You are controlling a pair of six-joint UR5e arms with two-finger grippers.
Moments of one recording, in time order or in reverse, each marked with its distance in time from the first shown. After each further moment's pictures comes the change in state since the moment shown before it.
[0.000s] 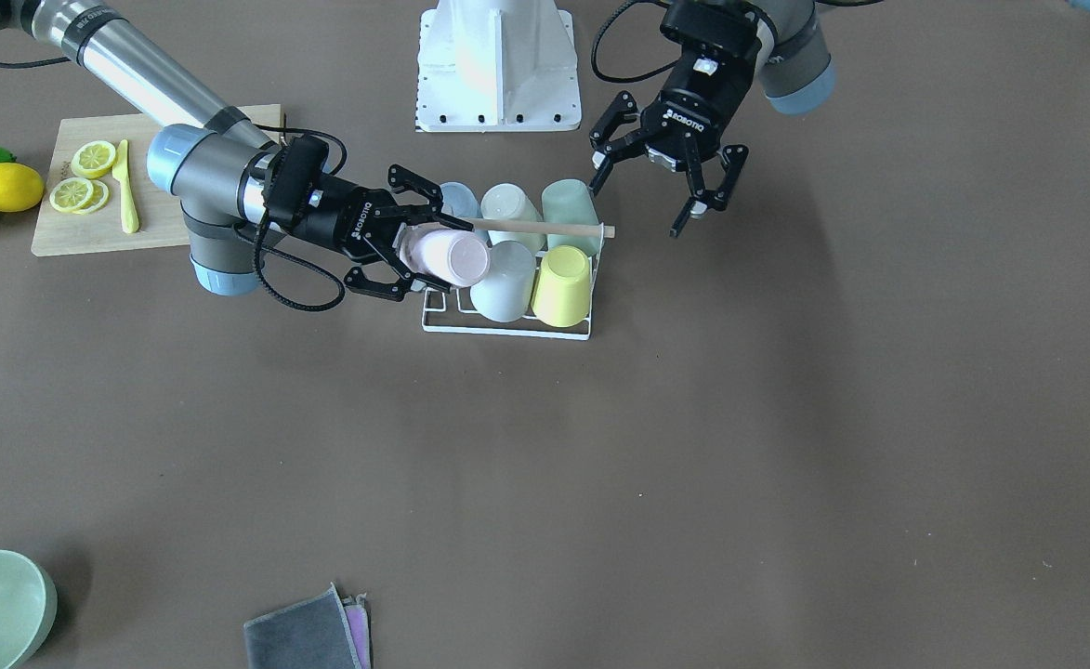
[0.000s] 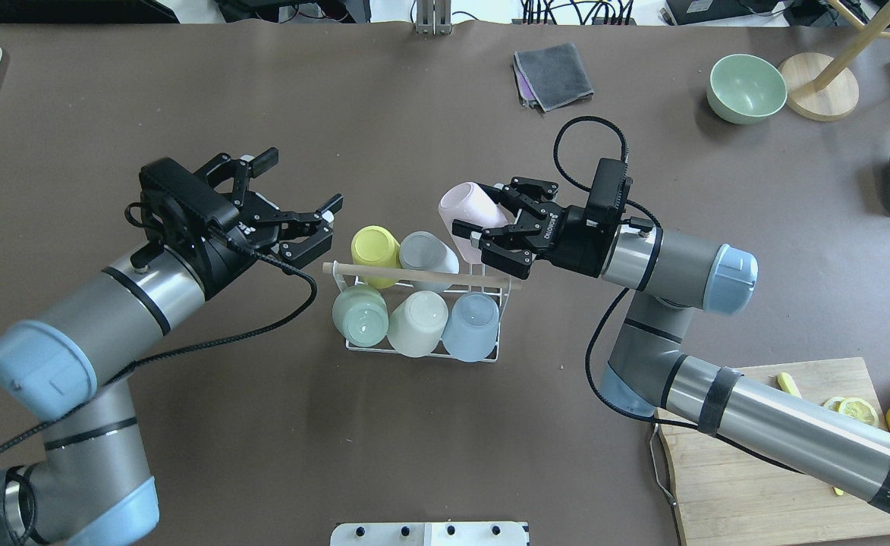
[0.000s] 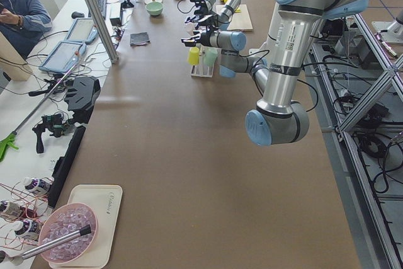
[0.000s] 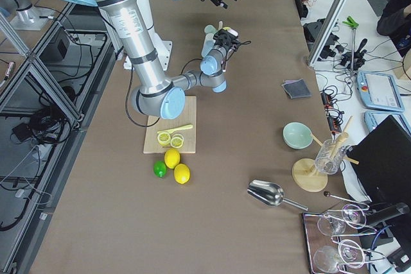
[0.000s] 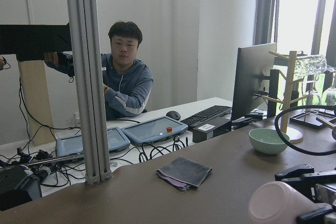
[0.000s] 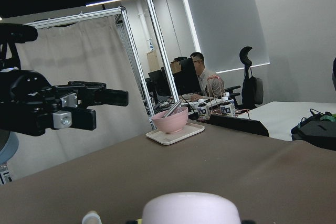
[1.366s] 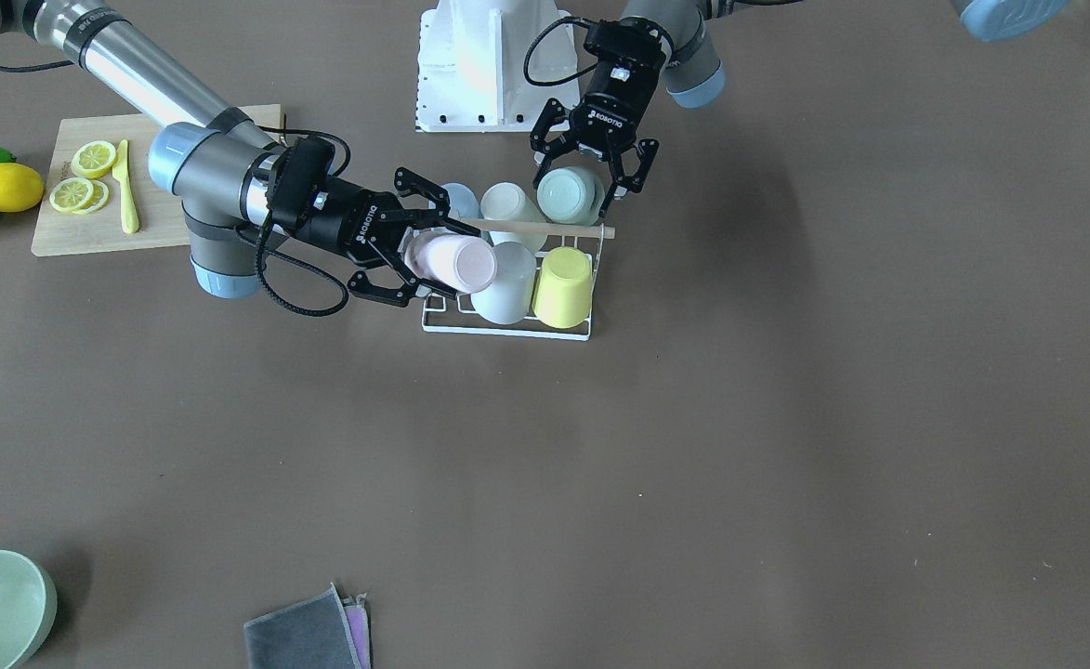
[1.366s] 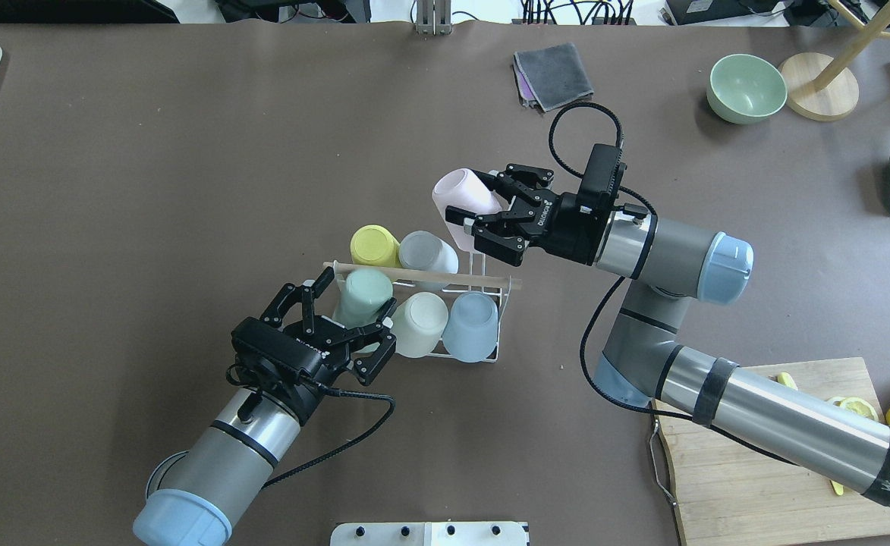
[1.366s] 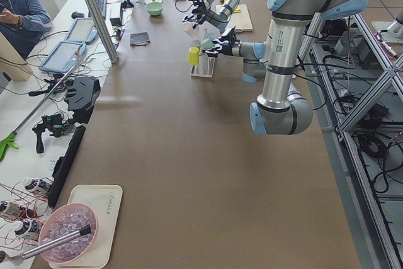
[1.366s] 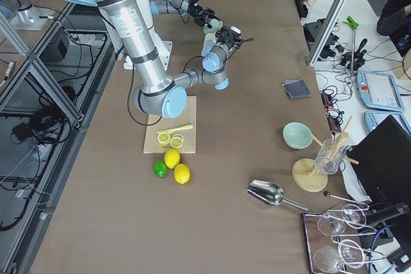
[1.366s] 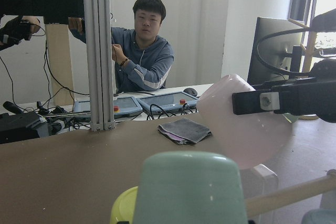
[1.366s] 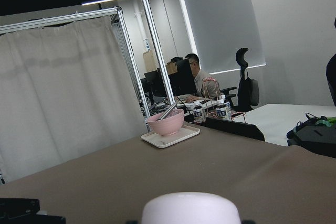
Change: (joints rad) left arm 0.378 -0.103 0.209 -0.207 0.516 -0.057; right arm 0.015 0.019 0.007 -0.035 0.001 0.001
